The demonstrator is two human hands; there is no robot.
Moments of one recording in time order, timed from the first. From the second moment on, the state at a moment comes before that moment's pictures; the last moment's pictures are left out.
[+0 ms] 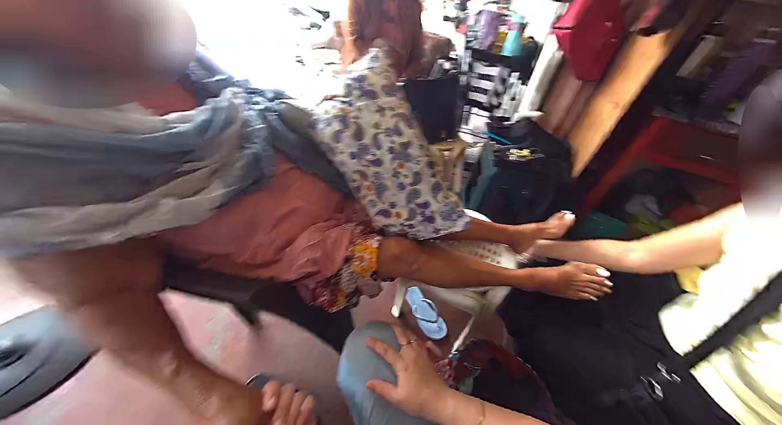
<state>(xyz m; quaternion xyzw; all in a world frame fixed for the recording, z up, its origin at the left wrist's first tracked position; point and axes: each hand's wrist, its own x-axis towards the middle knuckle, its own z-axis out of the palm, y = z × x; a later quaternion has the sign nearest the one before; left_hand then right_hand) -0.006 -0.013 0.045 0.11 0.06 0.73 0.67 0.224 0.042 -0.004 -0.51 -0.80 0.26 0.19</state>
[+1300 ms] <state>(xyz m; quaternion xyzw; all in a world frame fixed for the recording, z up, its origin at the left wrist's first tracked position) 0.004 -0.008 0.025 0.00 0.05 0.78 0.63 0.227 0.045 0.007 -0.48 -0.83 0.23 0.18</state>
